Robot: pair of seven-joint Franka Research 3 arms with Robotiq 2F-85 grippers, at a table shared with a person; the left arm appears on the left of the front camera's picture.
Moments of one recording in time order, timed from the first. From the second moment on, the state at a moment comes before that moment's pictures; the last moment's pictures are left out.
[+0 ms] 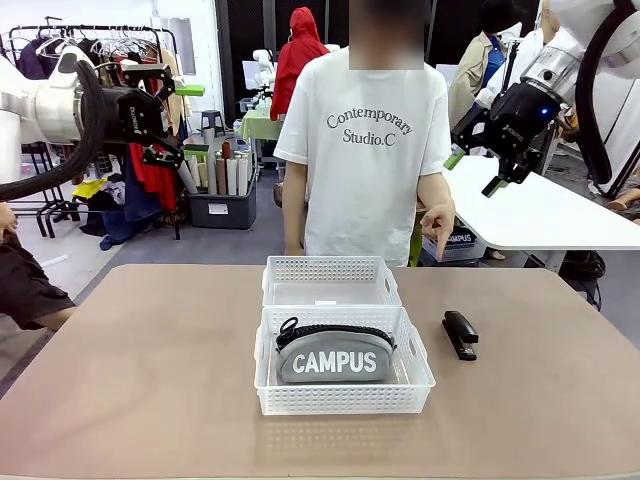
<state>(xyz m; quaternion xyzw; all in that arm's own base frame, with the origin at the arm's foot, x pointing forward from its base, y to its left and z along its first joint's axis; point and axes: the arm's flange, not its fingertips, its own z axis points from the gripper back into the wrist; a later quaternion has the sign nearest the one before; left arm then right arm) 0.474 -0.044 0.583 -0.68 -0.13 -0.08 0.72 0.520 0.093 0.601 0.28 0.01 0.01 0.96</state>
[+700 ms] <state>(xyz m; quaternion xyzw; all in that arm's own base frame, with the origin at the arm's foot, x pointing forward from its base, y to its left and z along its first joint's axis) 0.474 -0.044 0.583 -0.68 -0.13 -0.08 0.72 0.524 0.099 0.583 0.17 0.01 0.02 0.98</state>
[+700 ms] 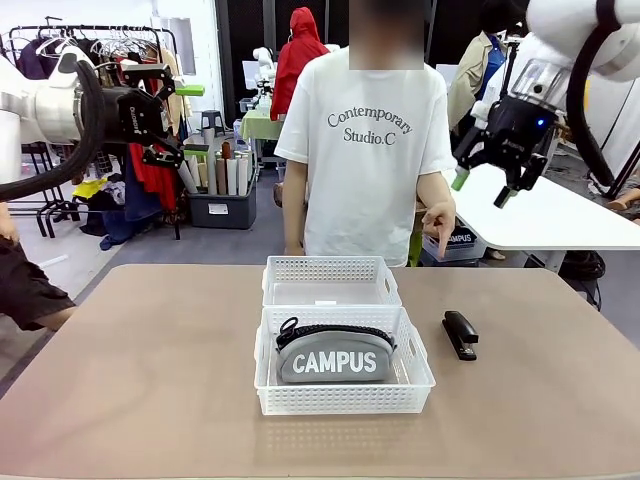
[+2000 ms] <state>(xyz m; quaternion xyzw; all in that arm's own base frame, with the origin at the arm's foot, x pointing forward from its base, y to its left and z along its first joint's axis) 0.474 -0.044 0.583 -0.68 -0.13 -0.08 0.72 0.477 0.110 0.444 0.03 0.00 0.07 1.00</state>
